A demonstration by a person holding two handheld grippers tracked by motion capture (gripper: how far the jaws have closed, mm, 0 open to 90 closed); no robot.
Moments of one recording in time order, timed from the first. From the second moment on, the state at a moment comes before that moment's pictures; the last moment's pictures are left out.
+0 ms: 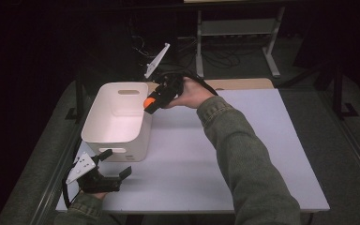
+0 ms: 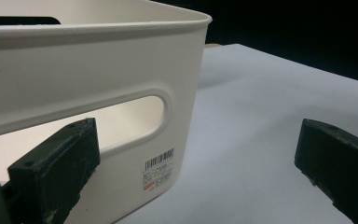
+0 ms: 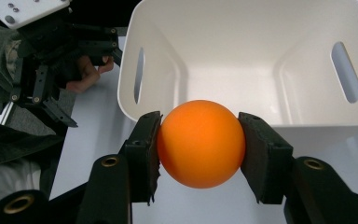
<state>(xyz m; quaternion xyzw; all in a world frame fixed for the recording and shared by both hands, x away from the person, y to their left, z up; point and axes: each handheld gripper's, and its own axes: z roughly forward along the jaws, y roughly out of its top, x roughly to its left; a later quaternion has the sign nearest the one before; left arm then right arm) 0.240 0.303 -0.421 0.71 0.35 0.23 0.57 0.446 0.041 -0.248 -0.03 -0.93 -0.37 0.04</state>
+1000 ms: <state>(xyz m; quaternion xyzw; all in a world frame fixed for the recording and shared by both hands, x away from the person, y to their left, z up) 0.241 0.304 -0.421 0.71 0.35 0.22 0.57 0.450 0.087 -0.262 0.00 -0.93 -0.36 0.06</state>
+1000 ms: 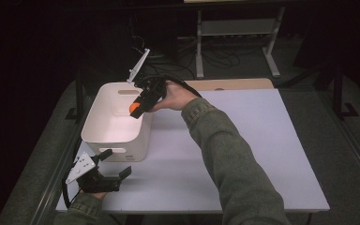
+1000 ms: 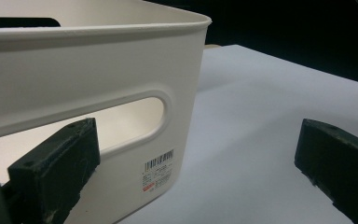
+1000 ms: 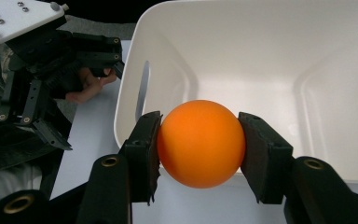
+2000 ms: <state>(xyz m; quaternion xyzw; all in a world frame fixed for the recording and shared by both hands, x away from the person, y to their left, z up) 0.241 0.303 -0.421 0.71 0.35 0.22 0.57 0.459 0.108 -0.287 -0.01 -0.93 -0.36 0.07</state>
